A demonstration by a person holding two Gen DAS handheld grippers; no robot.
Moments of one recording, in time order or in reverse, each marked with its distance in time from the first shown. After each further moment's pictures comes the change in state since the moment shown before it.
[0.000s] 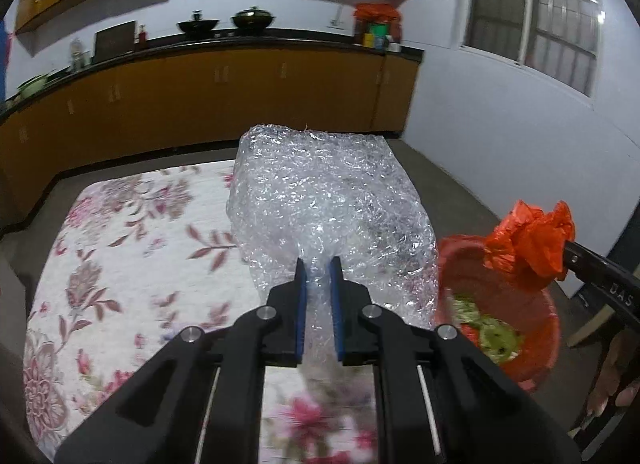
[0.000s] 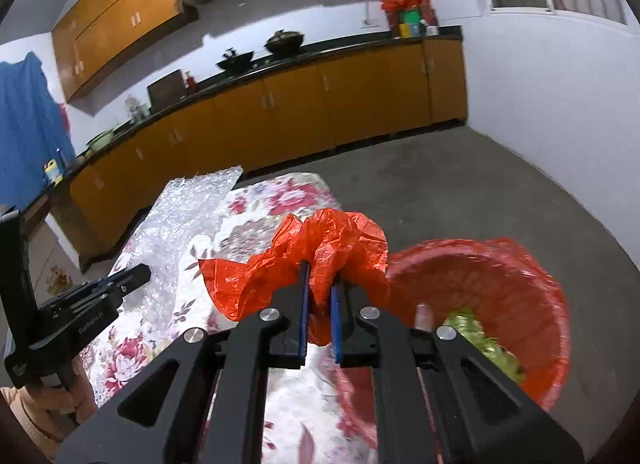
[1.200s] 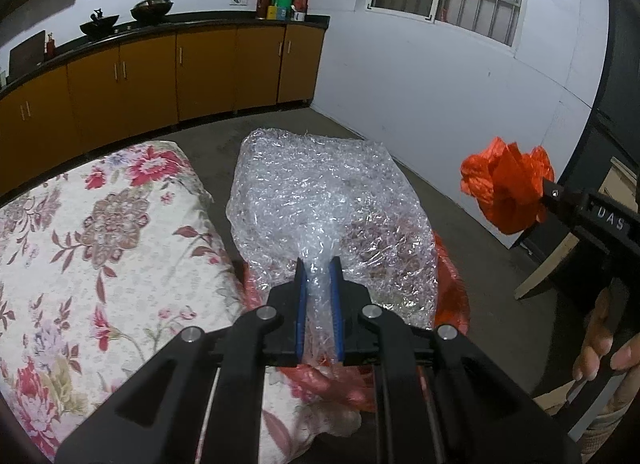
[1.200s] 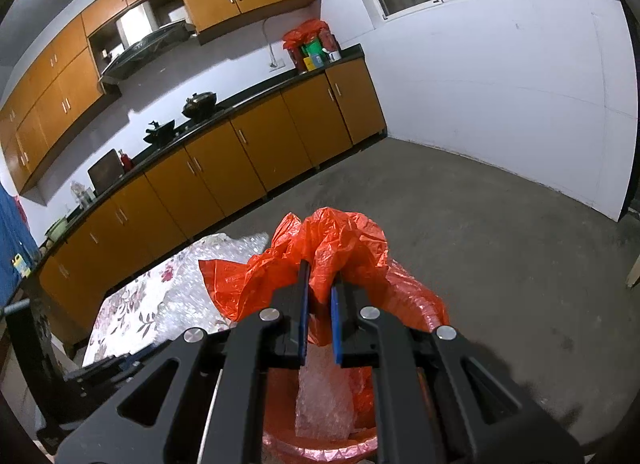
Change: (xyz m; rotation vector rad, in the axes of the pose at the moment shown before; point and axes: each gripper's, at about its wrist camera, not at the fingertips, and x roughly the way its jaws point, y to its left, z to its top) left arm 0.034 -0.151 -0.019 0.139 0.105 -0.259; right arm -0.068 -0.122 -0.009 0.251 -0.148 -0.150
